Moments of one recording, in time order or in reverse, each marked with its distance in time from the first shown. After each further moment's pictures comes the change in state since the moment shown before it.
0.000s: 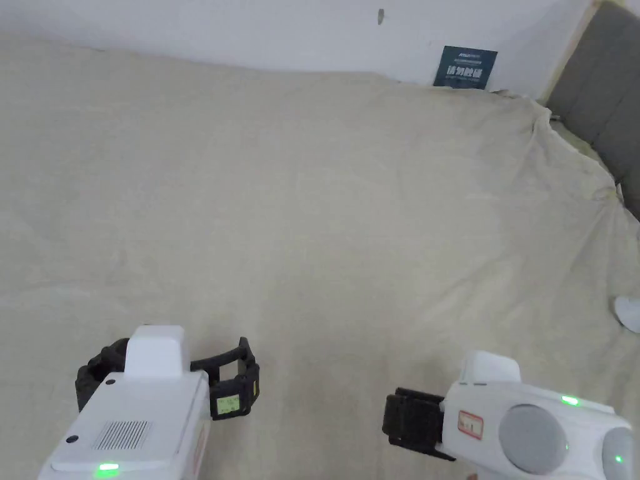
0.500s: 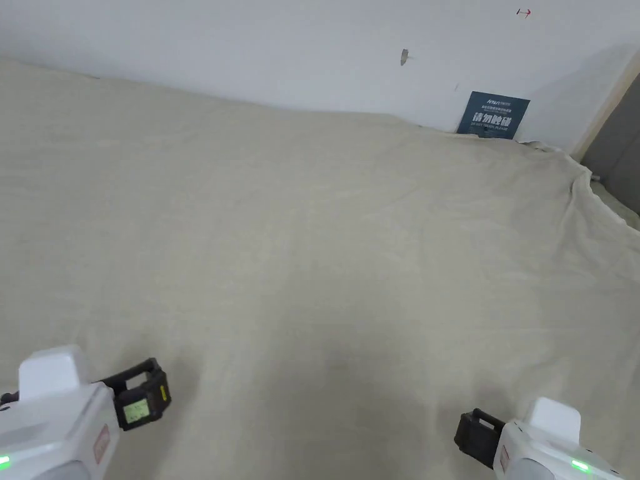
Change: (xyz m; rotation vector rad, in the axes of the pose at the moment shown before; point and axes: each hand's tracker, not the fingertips) left arm -0.070 0.068 -0.187 -0.116 0.228 0.226; right arm 0.051 0.151 -0.168 0.270 -0.394 -0.103
